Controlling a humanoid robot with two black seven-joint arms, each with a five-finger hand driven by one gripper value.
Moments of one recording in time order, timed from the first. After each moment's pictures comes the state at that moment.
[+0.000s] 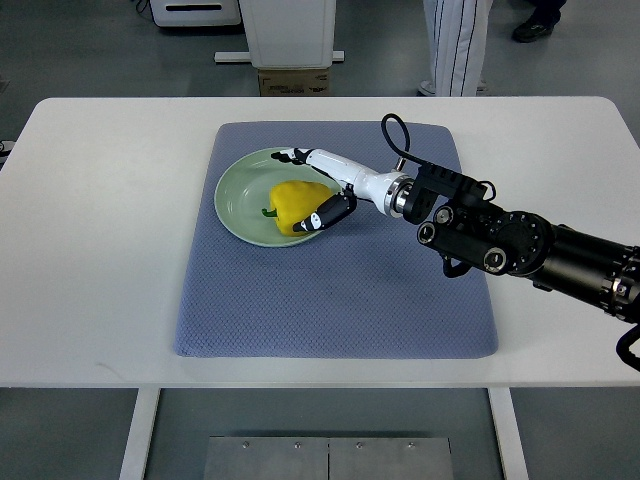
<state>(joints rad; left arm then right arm) -0.01 0.00 -0.11 -0.23 0.09 0.18 -0.17 1.18 0.00 -0.09 0.69 -0.77 -0.06 0.31</state>
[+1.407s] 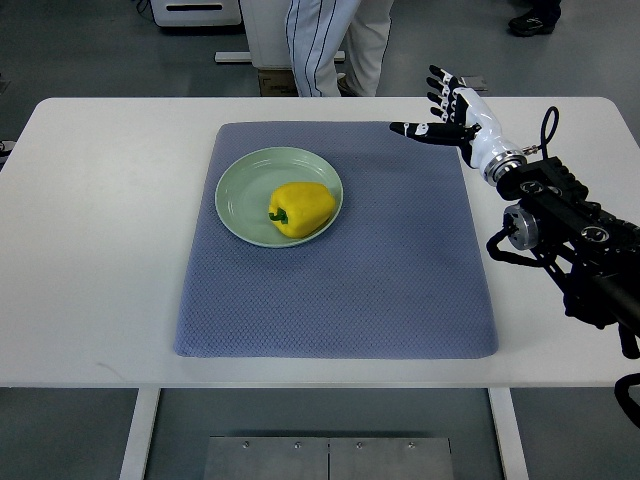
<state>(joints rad) -0.01 0.00 -0.11 -0.23 0.09 0.18 -0.17 0.89 -0.12 0.70 0.68 -0.65 -0.09 0.21</state>
